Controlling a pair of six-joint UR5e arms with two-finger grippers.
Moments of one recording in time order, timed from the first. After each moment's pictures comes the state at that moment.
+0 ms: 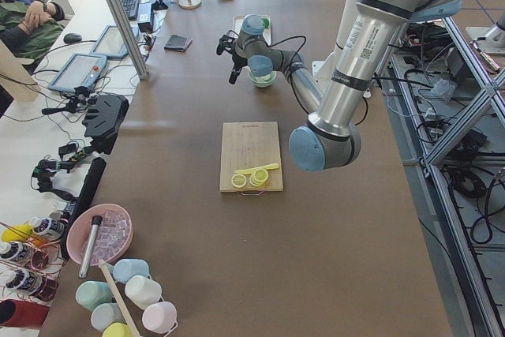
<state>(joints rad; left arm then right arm) -0.76 -2.02 -1.87 -1.79 -1.95 -0.84 1.43 -1.69 1.97 -1.63 2.32 0.18</state>
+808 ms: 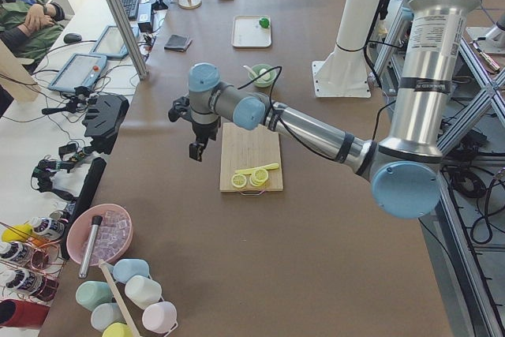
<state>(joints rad) -1.38 -1.62 -1.81 -1.64 -2.28 -0.06 1.45 -1.76 1.95 -1.63 2.31 0.16</state>
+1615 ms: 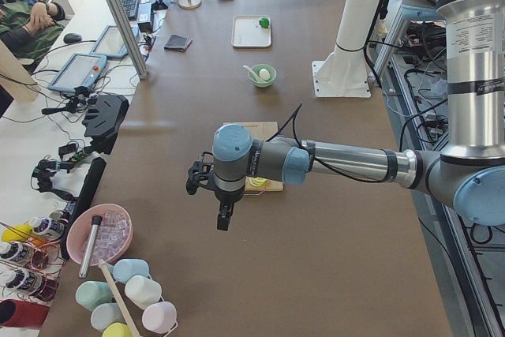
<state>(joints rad) -1.55 -1.43 -1.80 -1.65 -2.28 -0.01 1.45 -1.78 1.94 -1.63 2.32 0.17</state>
